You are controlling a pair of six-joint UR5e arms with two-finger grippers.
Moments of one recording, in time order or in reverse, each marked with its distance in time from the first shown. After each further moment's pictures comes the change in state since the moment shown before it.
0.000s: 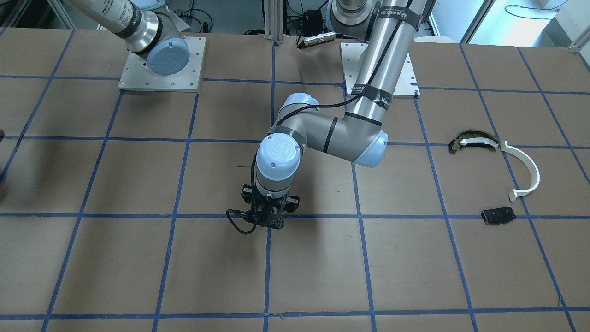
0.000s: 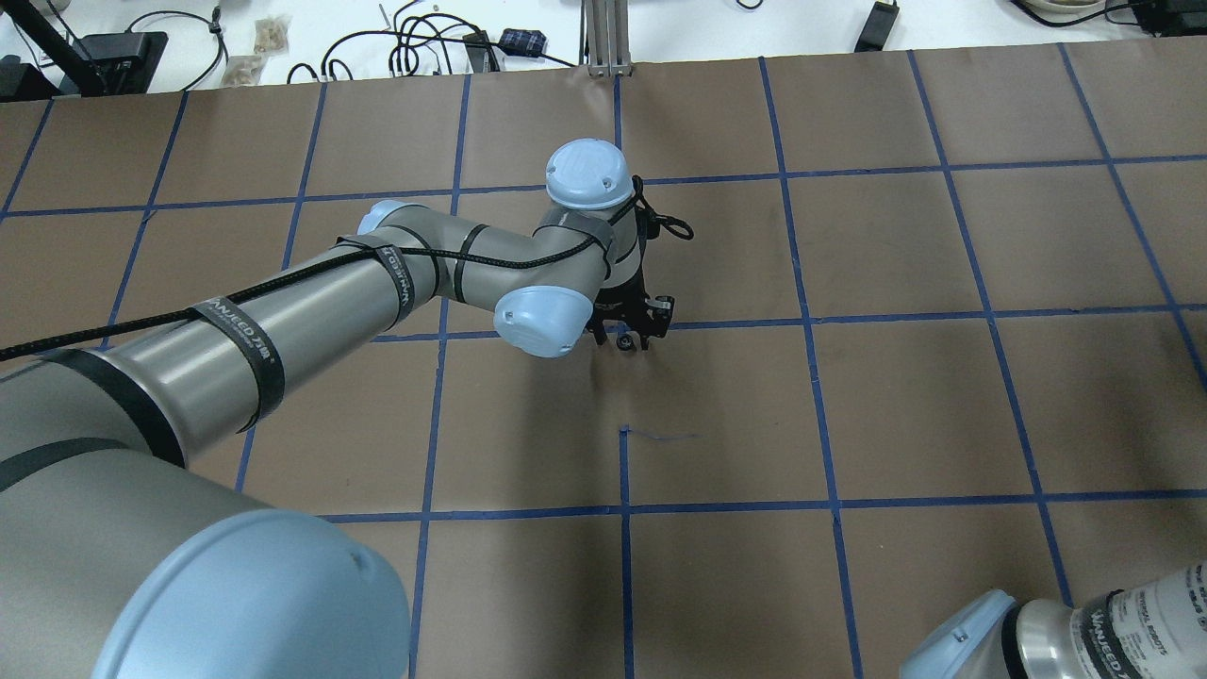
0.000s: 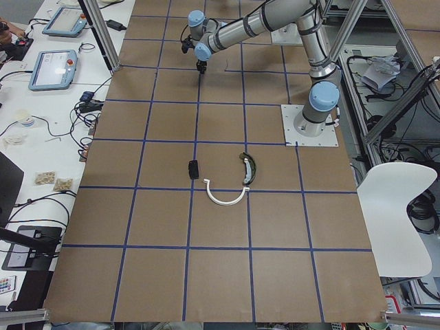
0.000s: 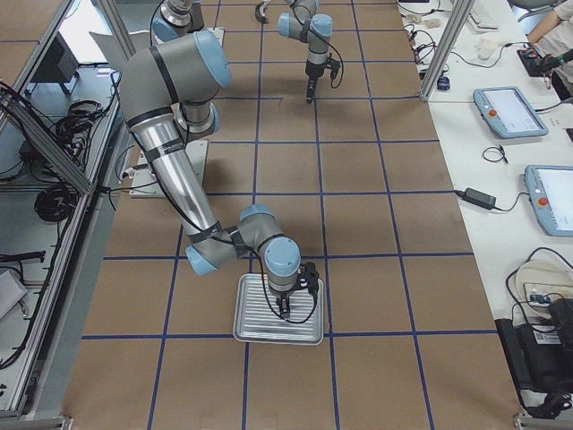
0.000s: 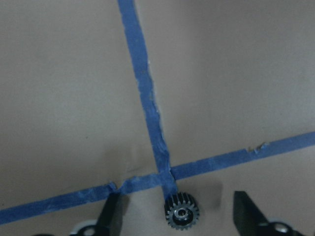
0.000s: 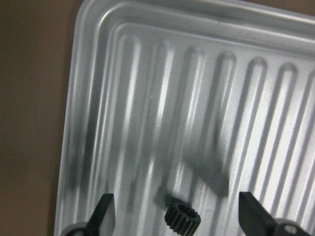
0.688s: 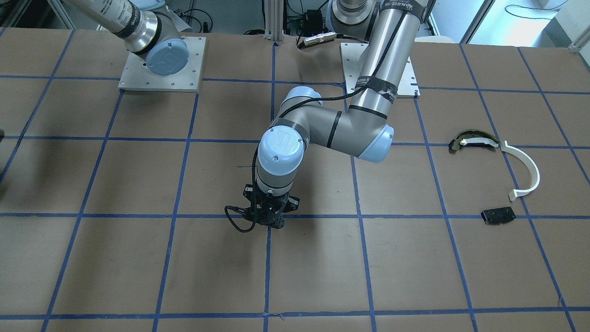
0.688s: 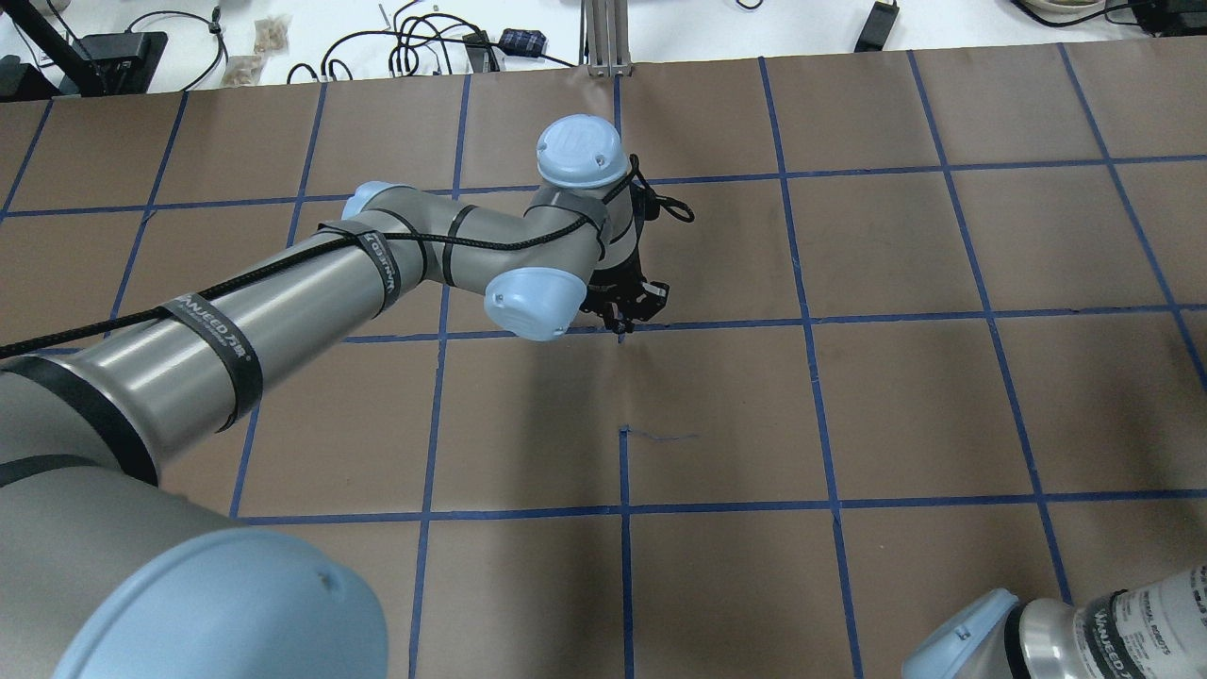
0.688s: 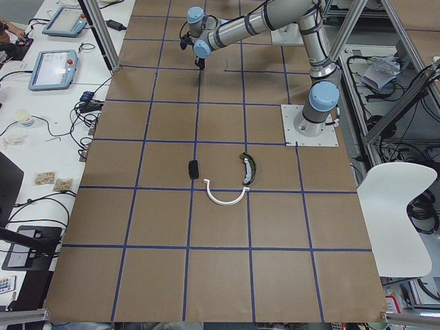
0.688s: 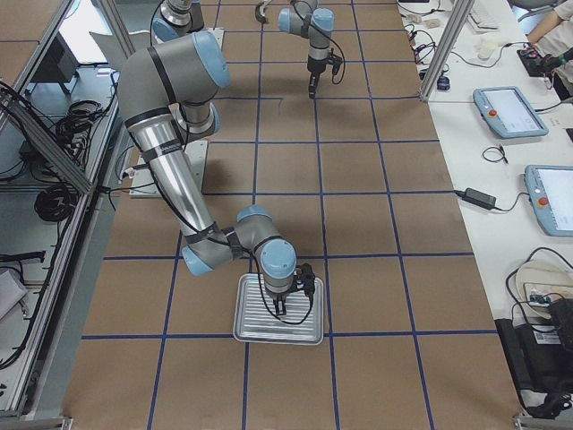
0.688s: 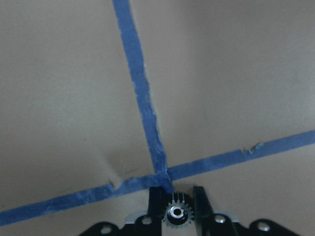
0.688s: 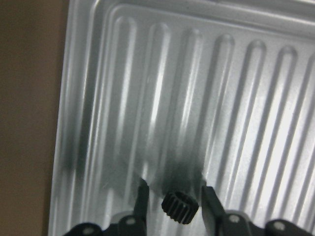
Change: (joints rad) left arm 0.029 0.042 0.048 -0.071 0.009 0.059; right arm -0.011 -0.004 0.002 0.002 0.001 -0.012
